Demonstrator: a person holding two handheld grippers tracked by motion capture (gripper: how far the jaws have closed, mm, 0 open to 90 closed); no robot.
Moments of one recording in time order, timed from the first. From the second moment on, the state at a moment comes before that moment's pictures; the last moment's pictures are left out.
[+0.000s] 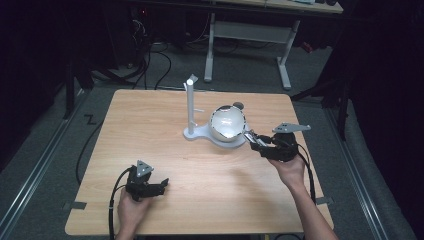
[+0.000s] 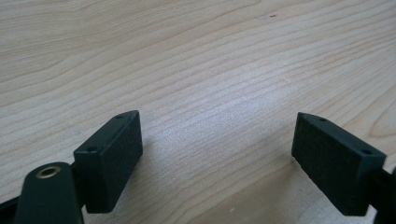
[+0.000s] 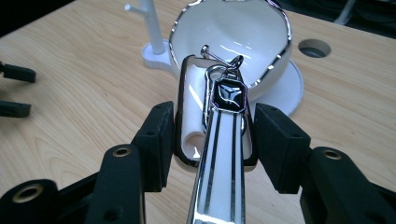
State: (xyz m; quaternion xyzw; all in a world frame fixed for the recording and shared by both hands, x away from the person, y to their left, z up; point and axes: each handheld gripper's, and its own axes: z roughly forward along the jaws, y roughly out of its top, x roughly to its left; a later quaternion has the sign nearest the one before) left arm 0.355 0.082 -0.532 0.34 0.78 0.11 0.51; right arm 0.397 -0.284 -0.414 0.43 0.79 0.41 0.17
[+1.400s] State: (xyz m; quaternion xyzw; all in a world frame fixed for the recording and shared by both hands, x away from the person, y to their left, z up) left arm 0.349 0.076 -0.536 0.35 0.78 0.13 0.51; right arm 0.499 -0.213 -0.420 0.42 0.83 0.34 0.14
